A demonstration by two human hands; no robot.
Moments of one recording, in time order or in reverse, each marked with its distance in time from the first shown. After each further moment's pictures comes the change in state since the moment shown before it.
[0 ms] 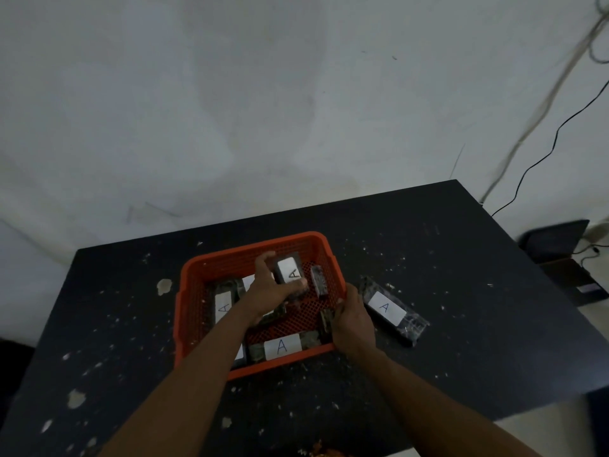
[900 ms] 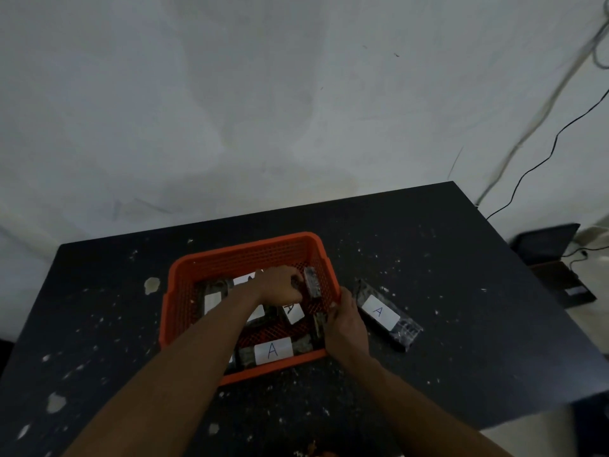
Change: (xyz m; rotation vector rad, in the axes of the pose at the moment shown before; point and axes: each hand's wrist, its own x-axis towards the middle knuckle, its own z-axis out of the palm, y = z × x) left_hand 0.040 0.024 0.009 0.752 -0.386 0.064; right_hand -0.002 -0.005 0.000 -0.024 0.014 0.050
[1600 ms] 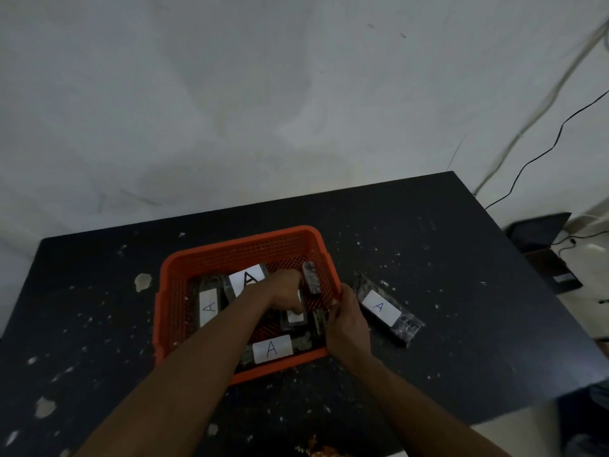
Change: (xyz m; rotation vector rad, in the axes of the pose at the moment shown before) left_hand 0.025 -0.005 0.019 0.111 -0.106 -0.017; right_hand 0.001 0.000 0.003 -0.007 0.035 0.030
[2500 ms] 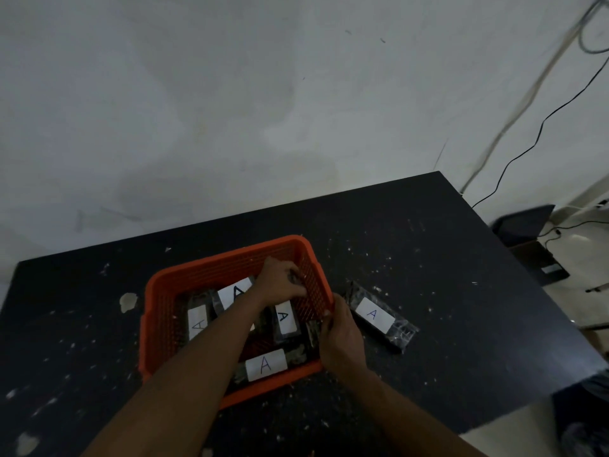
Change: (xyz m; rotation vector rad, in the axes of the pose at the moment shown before) left_hand 0.034 -0.009 -0.004 -0.313 0.287 -0.003; right_hand 0.003 0.003 0.004 0.015 -0.029 0.049
